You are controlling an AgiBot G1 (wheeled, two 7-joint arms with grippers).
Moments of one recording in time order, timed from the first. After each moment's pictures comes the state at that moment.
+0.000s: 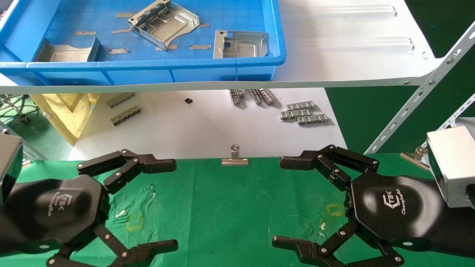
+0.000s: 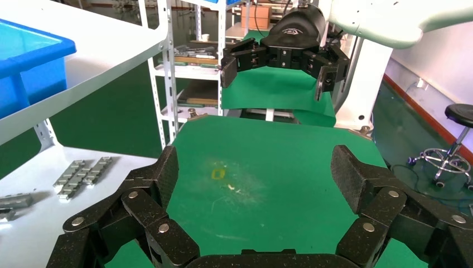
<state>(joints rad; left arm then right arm) -1.08 0.61 0.28 -1.28 0.73 1.50 -0.19 1.09 -0.59 -0.34 1.27 -0.69 -1.47 0.15</state>
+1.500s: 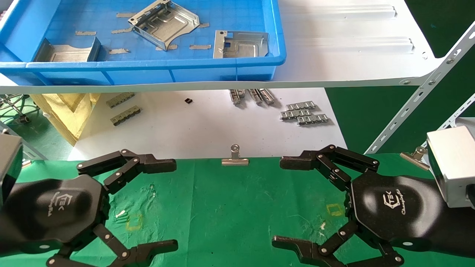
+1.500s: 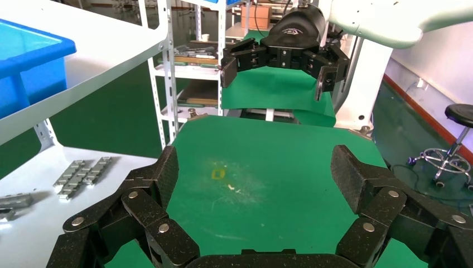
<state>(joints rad) -1.08 0.61 0.28 -1.28 0.73 1.50 -0.19 1.09 -0.59 -0.34 1.27 -0.69 -1.47 0.15</state>
